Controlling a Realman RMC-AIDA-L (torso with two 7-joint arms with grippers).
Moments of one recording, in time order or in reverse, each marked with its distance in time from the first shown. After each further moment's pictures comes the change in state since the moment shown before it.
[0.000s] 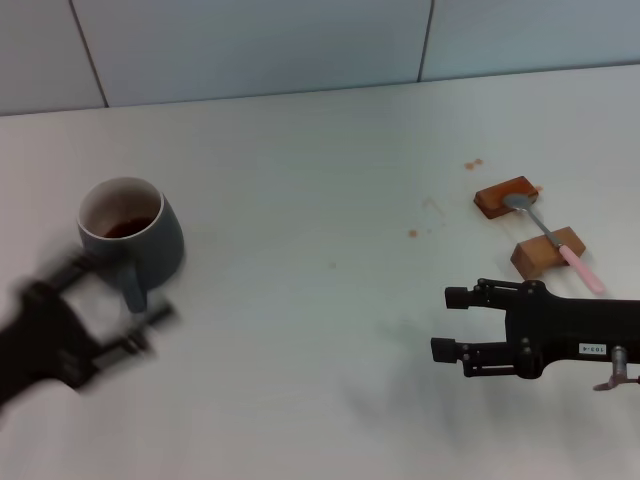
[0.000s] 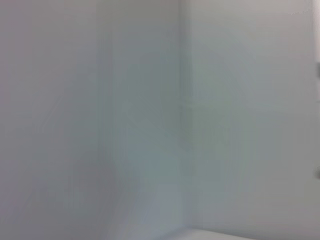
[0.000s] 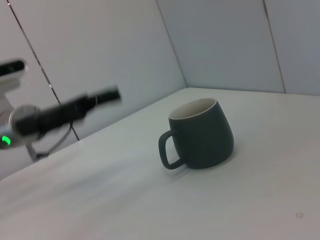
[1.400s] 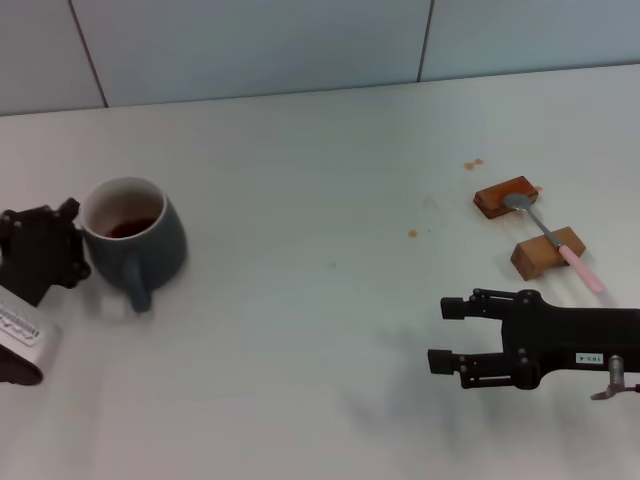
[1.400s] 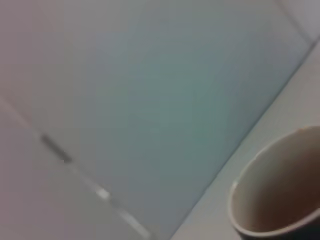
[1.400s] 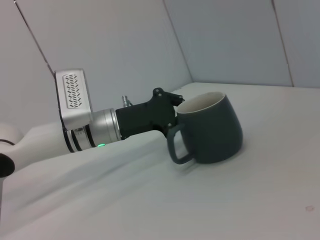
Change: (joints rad) left arm -0.174 -0.011 -0.437 -0.416 -0.178 -0.754 1.288; right arm -0.003 0.001 -0.022 0.010 0.000 0.000 0.000
